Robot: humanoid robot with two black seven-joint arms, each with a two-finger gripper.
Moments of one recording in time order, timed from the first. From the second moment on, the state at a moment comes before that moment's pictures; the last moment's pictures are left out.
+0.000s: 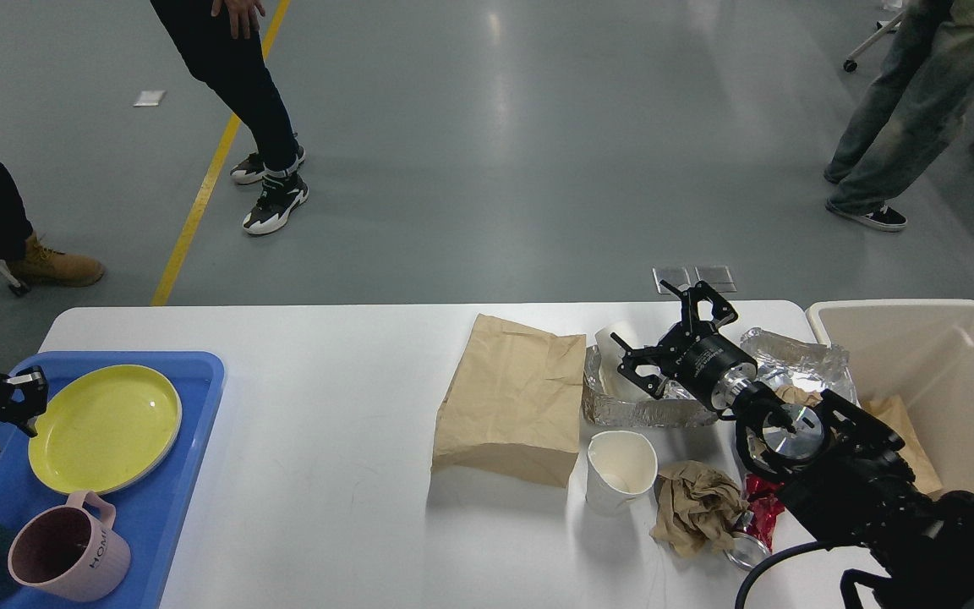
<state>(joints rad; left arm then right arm) -1.07 0.53 0.78 -0.10 0.18 -0.96 0.21 0.72 -0.04 0.73 0.18 0.22 0.63 -0.10</state>
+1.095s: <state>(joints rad) -1.56 0.92 0.49 -0.50 0.08 -0.96 0.22 0.72 -0.04 0.73 0.18 0.22 0.63 -0.10</state>
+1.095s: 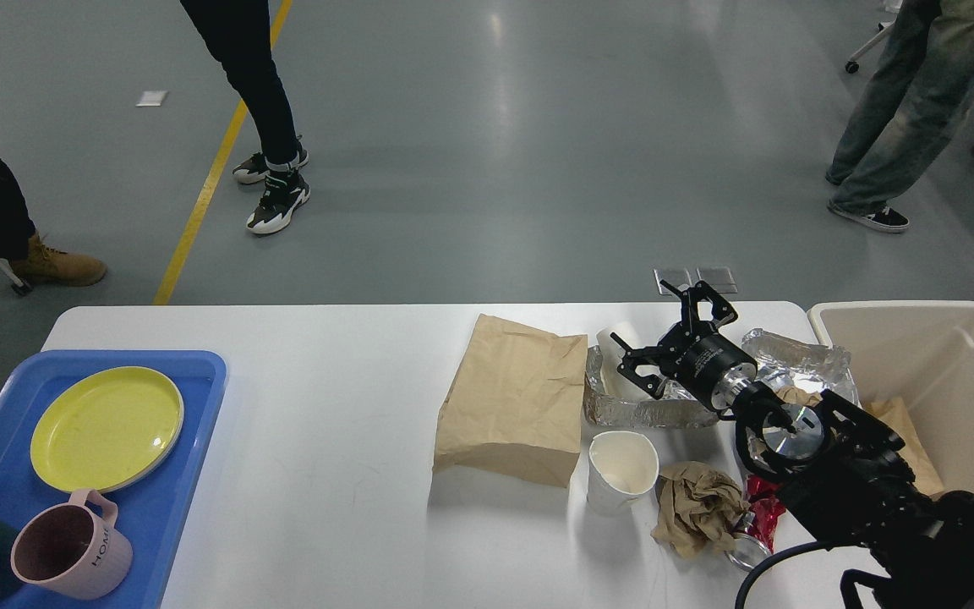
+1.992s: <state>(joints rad) -0.92 0.69 -0.75 -0.37 -0.05 -0.48 -0.04 0.72 -0.04 0.73 0.18 0.22 0.63 -0.10</state>
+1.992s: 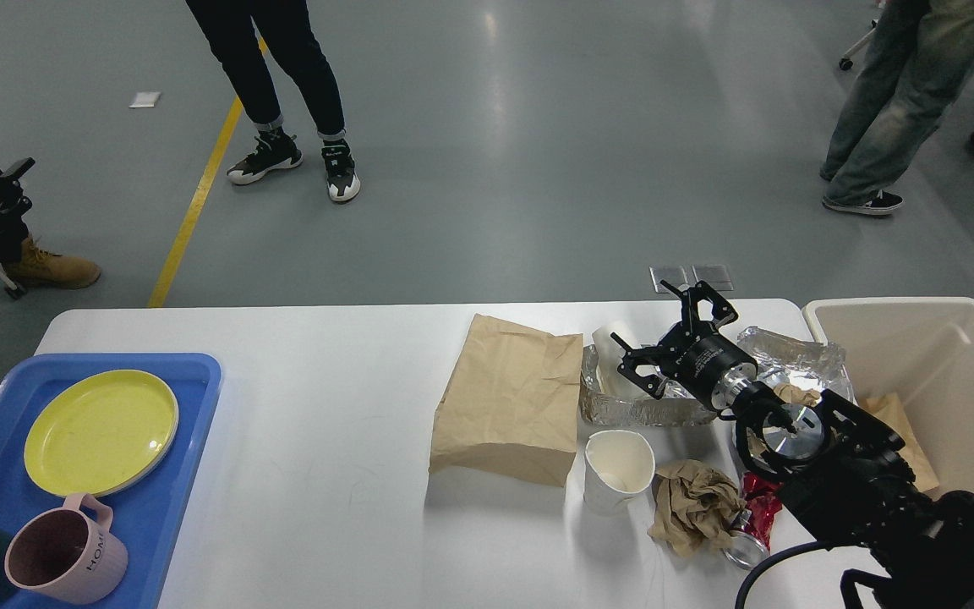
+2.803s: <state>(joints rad) -0.84 0.29 -0.79 -0.37 -0.06 -0.46 -0.09 0.72 -0.04 0.73 0.18 0.22 0.63 -0.10</state>
